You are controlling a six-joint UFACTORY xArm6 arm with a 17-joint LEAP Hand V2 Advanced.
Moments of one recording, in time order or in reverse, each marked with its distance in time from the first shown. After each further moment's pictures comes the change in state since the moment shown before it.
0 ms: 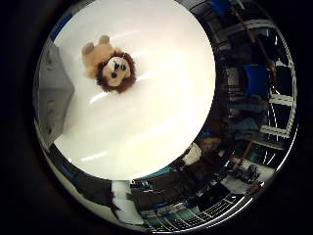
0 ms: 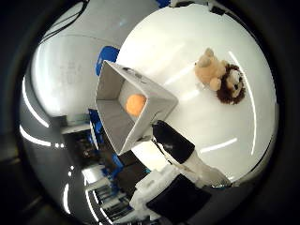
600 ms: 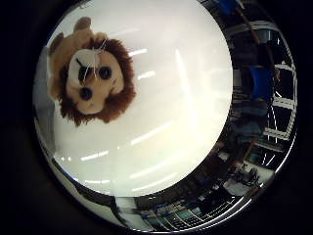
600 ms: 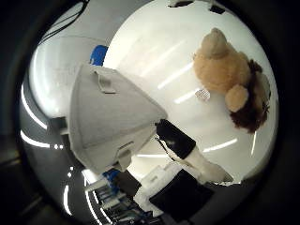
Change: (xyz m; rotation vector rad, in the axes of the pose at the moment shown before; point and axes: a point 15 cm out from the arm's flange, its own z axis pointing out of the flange) arm 0.002 -0.021 0.090 -0.080 0.009 -0.017
